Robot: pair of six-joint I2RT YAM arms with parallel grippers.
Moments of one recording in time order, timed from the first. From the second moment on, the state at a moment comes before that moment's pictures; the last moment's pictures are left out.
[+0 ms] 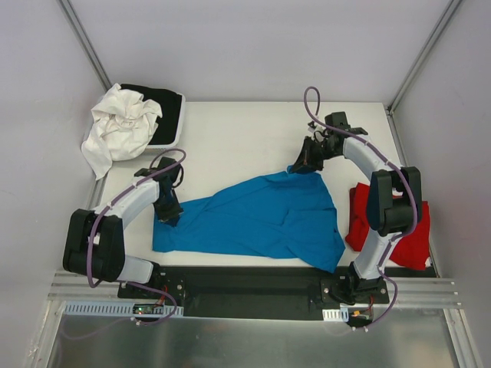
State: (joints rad) left arm -0.22 1.40 0.82 -0.90 -0.09 -0.63; right arm 0.18 1.84 1.40 -0.71 -0.66 0.34
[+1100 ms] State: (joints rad) left arm -0.01 1.67 1.29 -0.96 -0.12 -0.47; right arm 0.12 1.88 1.56 -0.87 -0.46 0.28
